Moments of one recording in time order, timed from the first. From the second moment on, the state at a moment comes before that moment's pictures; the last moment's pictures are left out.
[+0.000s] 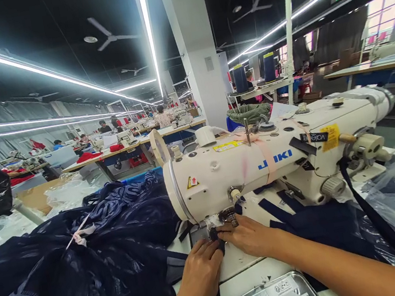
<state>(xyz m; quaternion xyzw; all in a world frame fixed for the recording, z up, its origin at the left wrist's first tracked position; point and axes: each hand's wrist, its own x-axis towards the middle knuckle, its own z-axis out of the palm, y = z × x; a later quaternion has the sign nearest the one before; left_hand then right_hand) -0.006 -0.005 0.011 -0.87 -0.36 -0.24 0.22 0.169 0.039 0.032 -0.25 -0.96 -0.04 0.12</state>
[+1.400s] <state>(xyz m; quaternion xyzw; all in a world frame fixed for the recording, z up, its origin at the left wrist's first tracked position) -0.031 -0.002 0.041 -0.84 -0.46 -0.25 0.15 0.165 0.023 0.030 -0.30 -0.94 0.02 0.17</state>
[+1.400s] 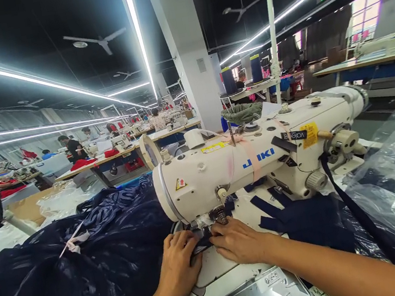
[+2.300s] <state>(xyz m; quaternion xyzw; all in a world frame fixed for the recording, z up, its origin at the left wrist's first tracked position) -0.034 -0.005 0.028 -0.90 -0.38 -0.18 0.13 0.169 0.029 0.026 -0.24 -0.95 -0.06 0.20</state>
